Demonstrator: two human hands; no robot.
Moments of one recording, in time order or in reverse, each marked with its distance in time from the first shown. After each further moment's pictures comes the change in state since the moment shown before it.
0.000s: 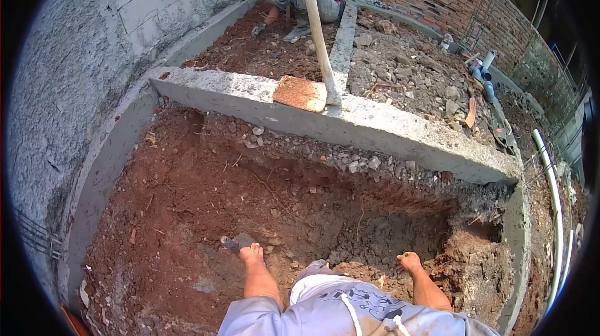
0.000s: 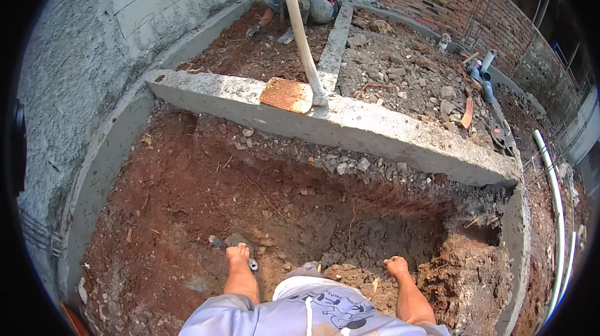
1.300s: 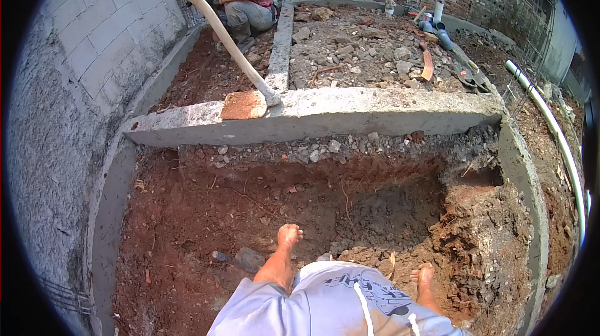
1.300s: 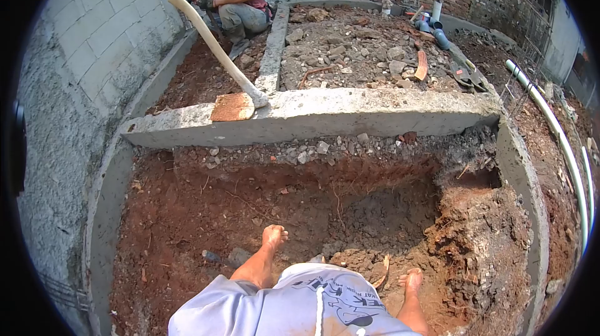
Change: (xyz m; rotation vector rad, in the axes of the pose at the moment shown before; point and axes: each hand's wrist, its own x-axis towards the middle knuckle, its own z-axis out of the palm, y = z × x) left_hand -0.171 -0.175 0.120 1.617 -0.403 0.265; right_hand -0.028 0.234 -0.002 0.891 0.410 0.267
